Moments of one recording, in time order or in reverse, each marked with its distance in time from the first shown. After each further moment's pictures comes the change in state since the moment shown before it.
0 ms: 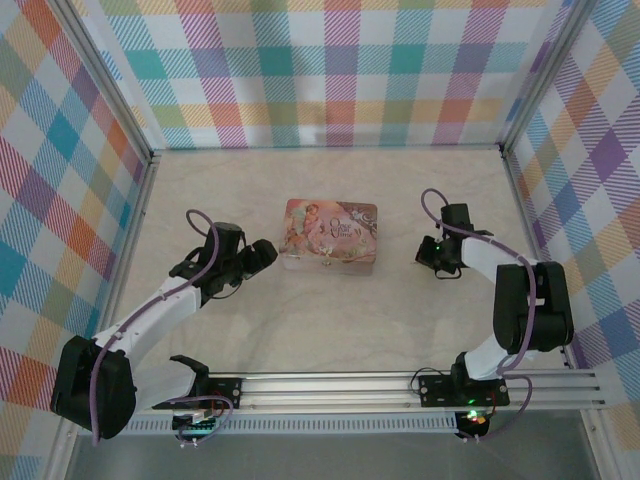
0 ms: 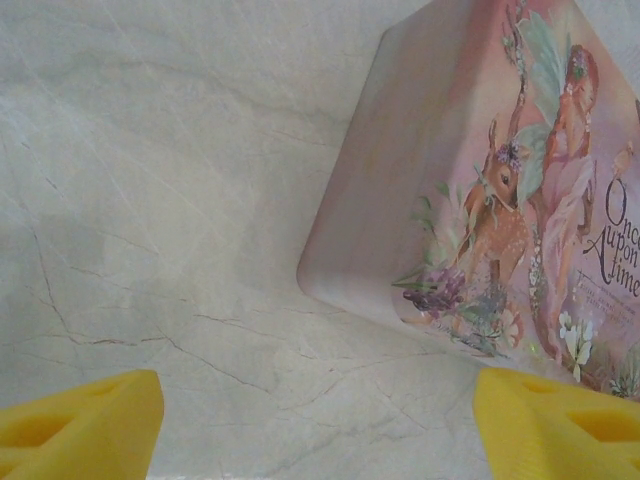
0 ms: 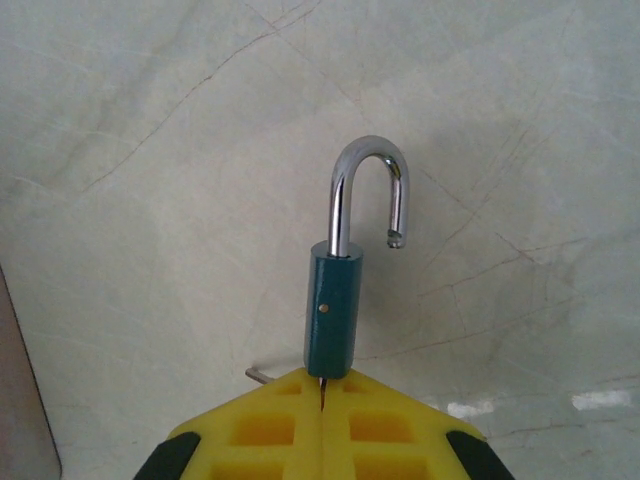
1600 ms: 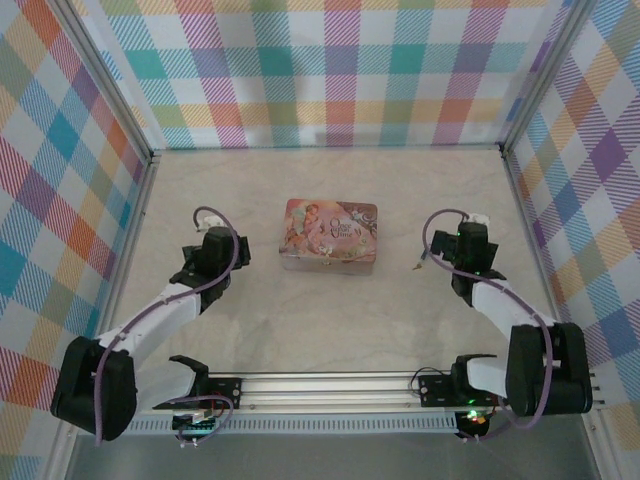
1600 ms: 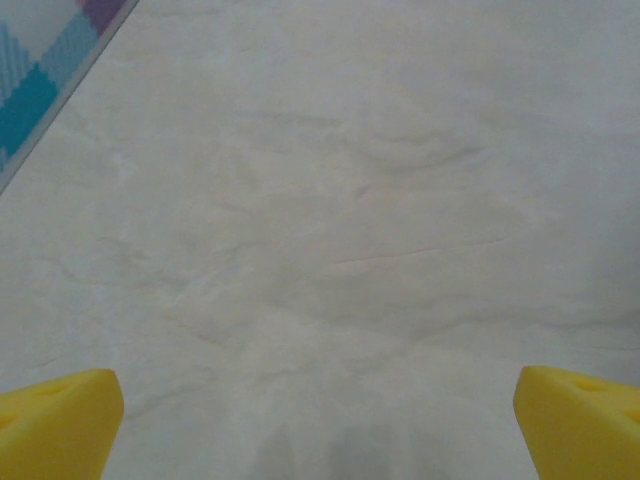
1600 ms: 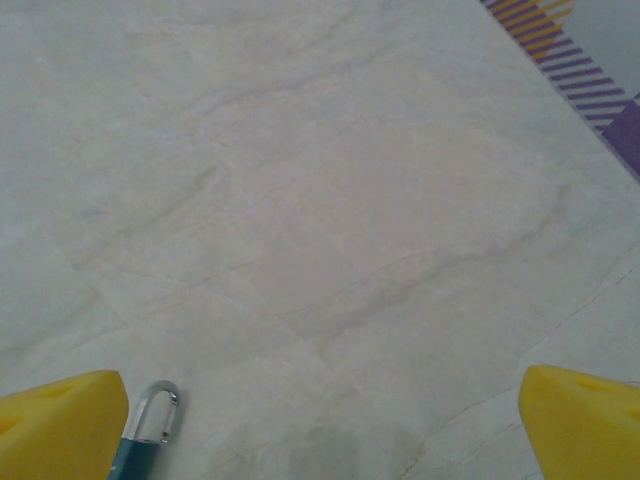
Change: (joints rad) left arm 0.045 0.008 -0.129 0.259 -0.628 0.564; right arm -0.018 -0.330 -0.362 0.580 0.480 -0.265
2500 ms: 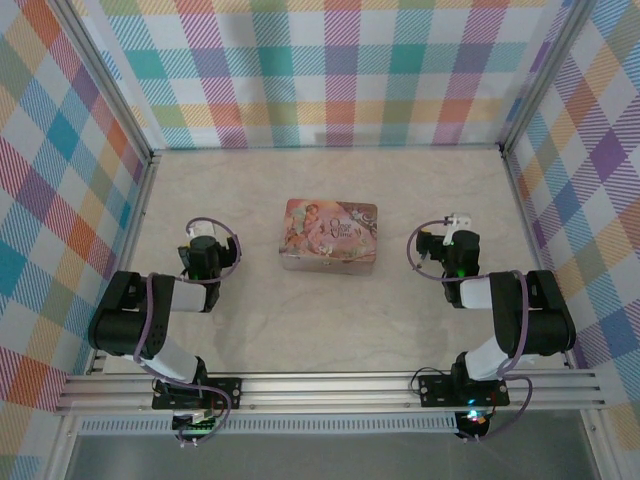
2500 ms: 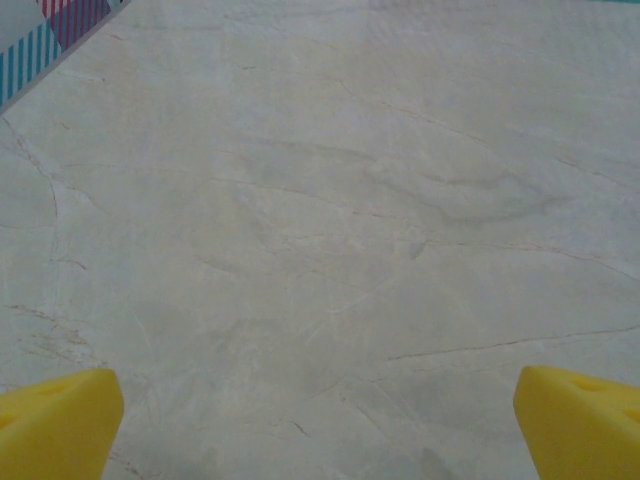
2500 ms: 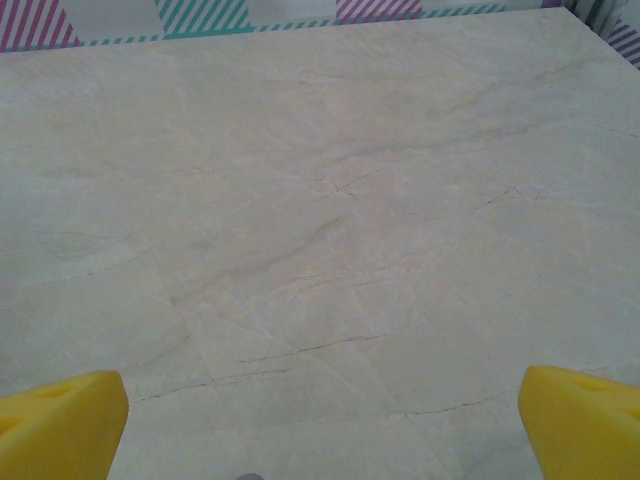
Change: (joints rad) left arm 0.229 0.406 -0.172 0.818 0.238 0.149; right arm -0.002 0.304 -0.085 0.591 -0.202 -0.109
